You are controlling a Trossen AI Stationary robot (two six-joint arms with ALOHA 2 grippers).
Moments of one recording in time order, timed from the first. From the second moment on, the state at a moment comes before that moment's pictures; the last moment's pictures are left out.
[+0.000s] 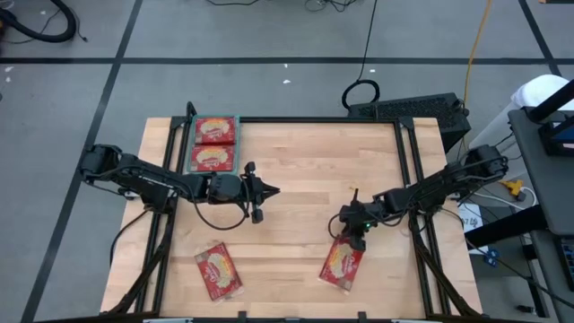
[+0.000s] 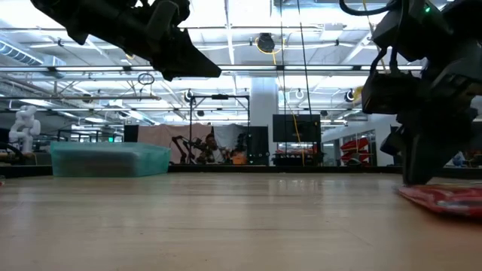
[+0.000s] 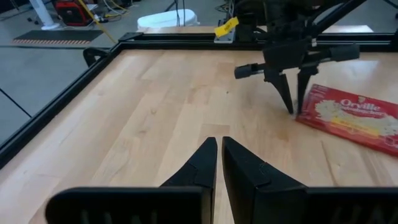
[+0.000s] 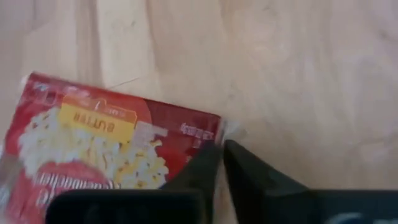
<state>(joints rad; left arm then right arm) -0.10 1.37 0.65 0.37 -0.27 -0.03 0.26 1.40 0.42 -0.04 -0.09 0.56</state>
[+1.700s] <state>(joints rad) -0.02 2.07 0.89 0.99 -0.04 -0.34 -0.07 1.25 0.42 0.48 0.18 0.12</state>
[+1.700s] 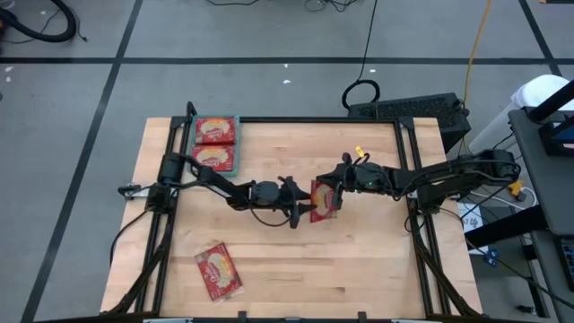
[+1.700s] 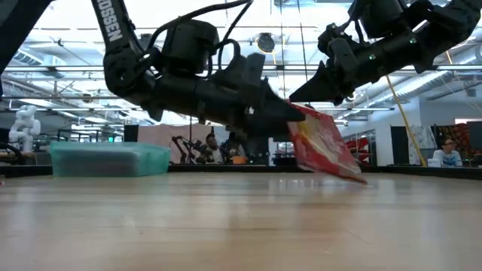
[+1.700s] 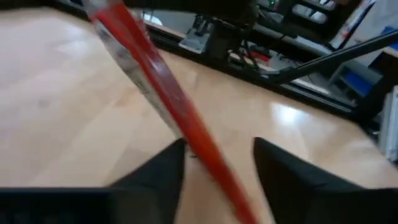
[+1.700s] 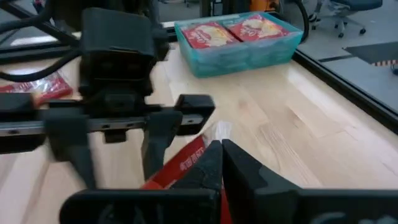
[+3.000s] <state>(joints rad) 0.09 1.44 0.88 -0.20 -0.01 0.02 -0.13 1.54 1.00 -0.05 -0.06 -0.03</state>
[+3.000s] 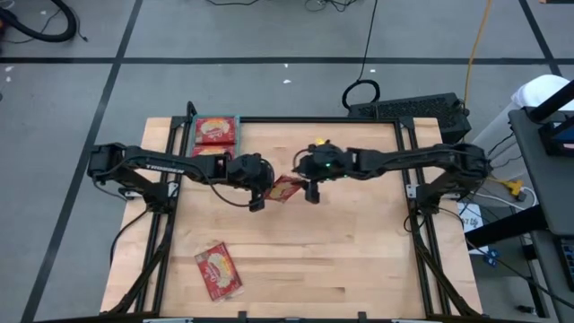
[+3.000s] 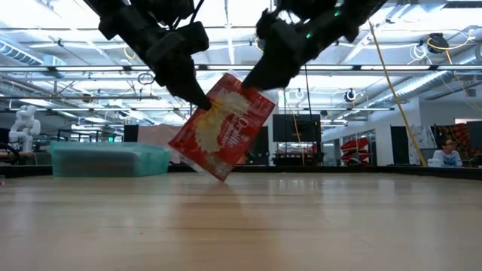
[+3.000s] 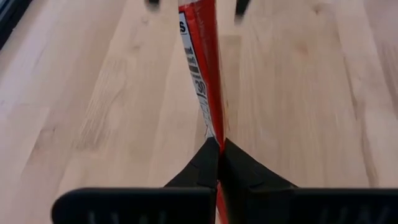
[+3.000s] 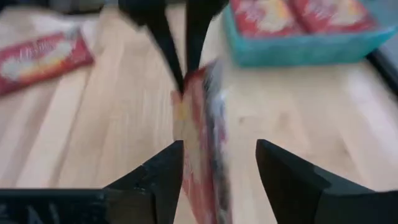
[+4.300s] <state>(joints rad) -0.03 1.37 0.46 0.53 -0.27 -0.21 -0.16 1.52 0.47 0.79 -0.16 0.04</state>
